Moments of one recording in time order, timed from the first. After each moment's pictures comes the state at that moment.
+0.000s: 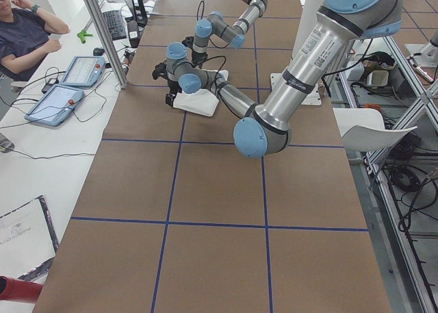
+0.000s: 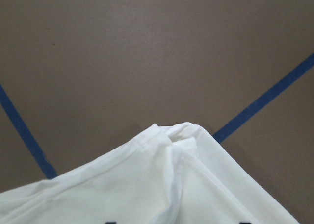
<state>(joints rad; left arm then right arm) -0.88 -2.20 -1.47 -1.91 -2.08 -0.65 0.59 -0.66 1.30 -1.57 1.69 1.83</state>
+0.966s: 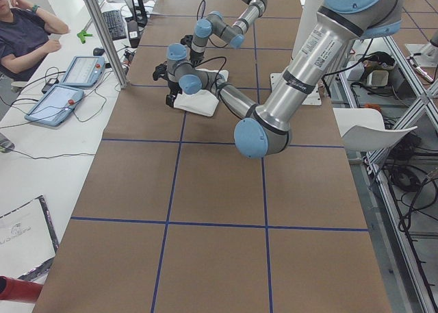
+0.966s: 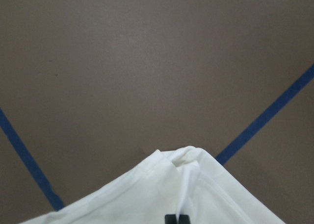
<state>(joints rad) -0.88 -2.19 -1.47 -1.91 -2.08 -0.65 0.59 -0.66 1.29 -1.57 1.61 1.84</state>
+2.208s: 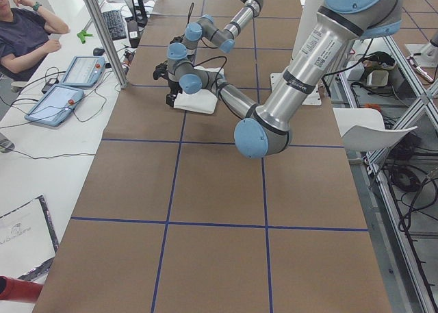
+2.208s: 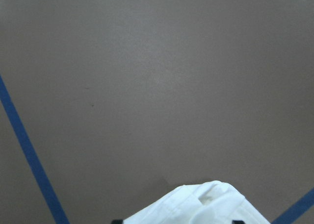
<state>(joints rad) -0.88 -2.19 -1.48 -1.91 -2.08 -0.65 0.65 -0.58 1.12 -1.47 1.63 1.65</state>
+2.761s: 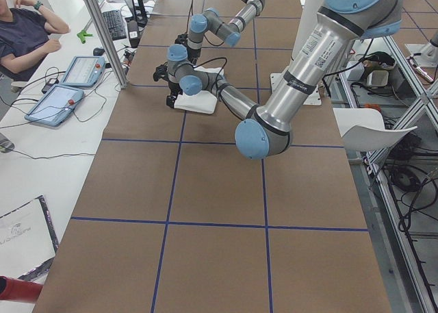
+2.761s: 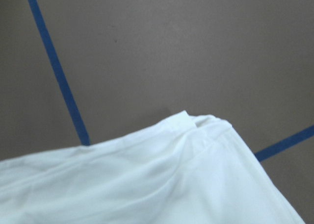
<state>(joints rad) -0.88 -2.18 -1.48 -1.91 -2.09 -0.65 0.60 -0.63 1.29 -1.55 1.71 1.53</state>
